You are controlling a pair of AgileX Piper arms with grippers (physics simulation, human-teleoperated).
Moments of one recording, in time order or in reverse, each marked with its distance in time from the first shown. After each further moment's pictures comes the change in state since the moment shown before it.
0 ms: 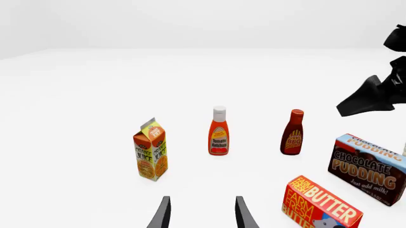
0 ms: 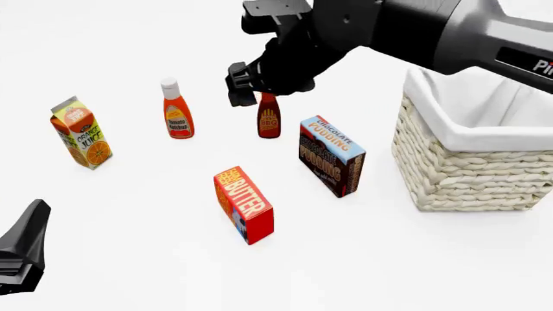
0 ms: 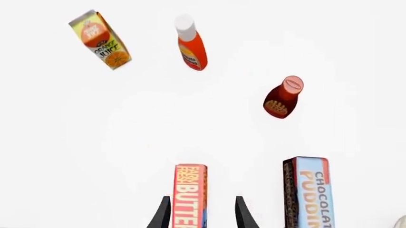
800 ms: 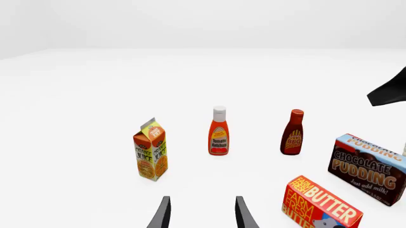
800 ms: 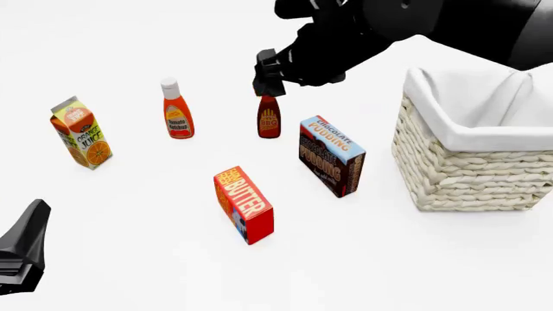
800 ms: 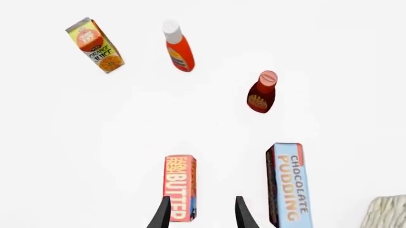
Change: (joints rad) left arm 0.000 0.000 0.000 0.000 0.000; right arm -0.045 -0.143 0.117 -0.017 -0.016
